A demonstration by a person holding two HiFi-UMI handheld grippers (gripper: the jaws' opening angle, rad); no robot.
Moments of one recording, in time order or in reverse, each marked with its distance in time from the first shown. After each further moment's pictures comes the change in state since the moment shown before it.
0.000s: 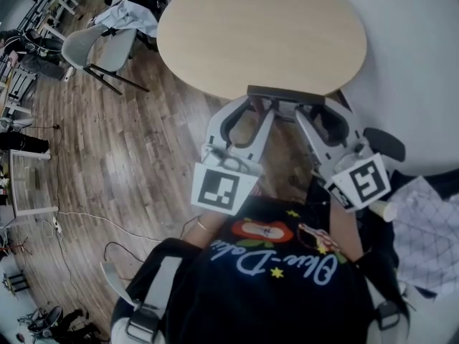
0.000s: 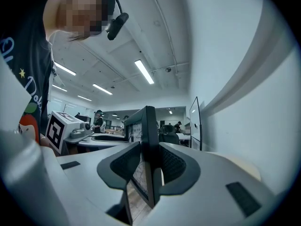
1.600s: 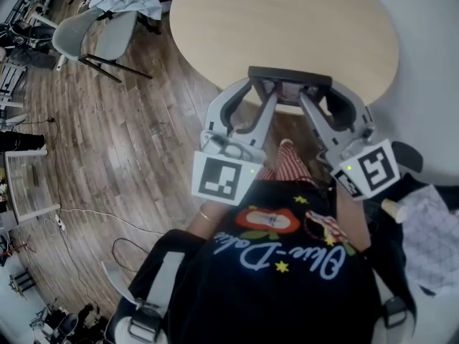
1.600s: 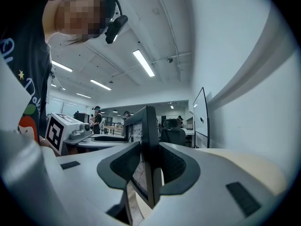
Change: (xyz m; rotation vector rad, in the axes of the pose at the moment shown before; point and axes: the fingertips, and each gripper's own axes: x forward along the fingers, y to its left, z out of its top) left arm 0.006 0.172 -0.038 -0.073 0.015 0.021; right arm 0.174 0.012 -0.013 -0.043 0.060 0.025
